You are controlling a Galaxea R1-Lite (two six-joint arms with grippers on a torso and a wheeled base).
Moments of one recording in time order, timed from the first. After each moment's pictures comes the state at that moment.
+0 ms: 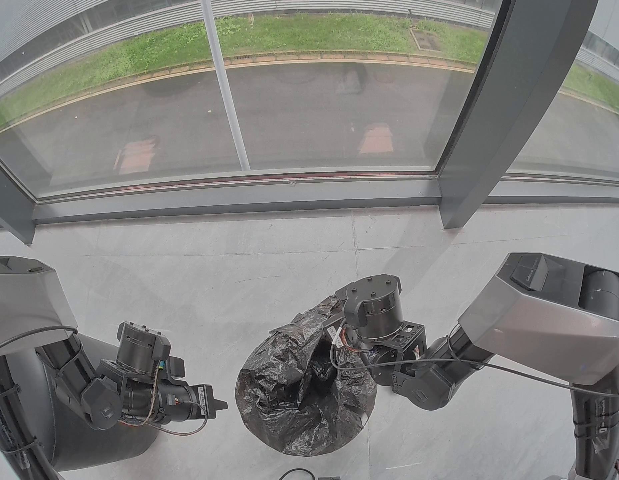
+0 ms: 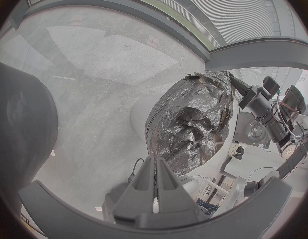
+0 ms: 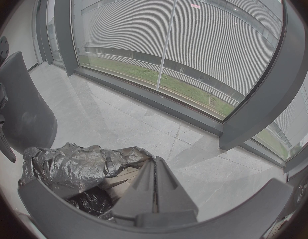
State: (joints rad) left arm -0.31 2.04 -0.37 -0.75 -0.36 -0.46; right arm 0.75 2.34 -1.06 -0.93 -0.53 -0.20
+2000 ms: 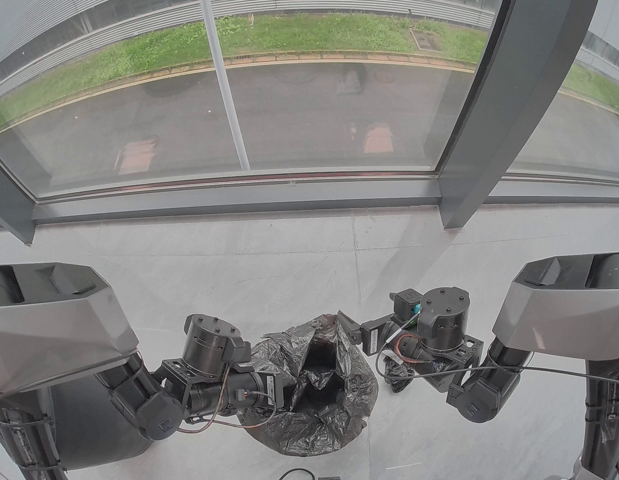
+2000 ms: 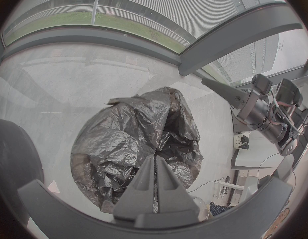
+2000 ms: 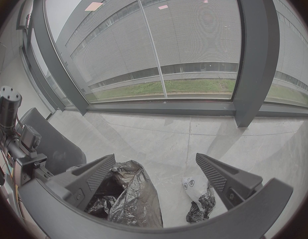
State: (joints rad) left arm -0.58 2.12 -0.57 -0.87 -0.15 -0.45; right arm 0.63 2.29 -0.70 -1.37 -0.21 0.10
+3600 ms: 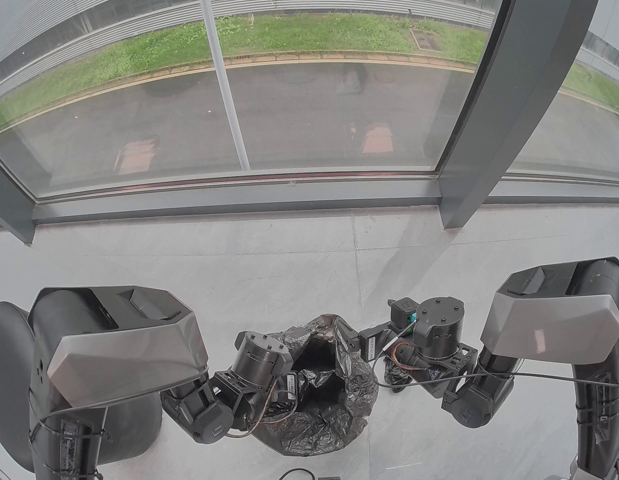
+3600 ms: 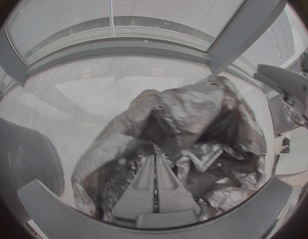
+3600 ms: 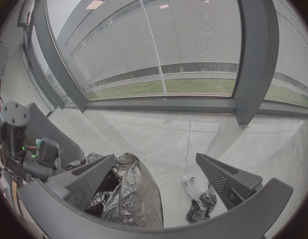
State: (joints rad) left arm -0.66 2.36 -0.76 -0.87 0.28 -0.43; right arm 0.63 2.35 -0.69 -1.43 -0.21 0.09
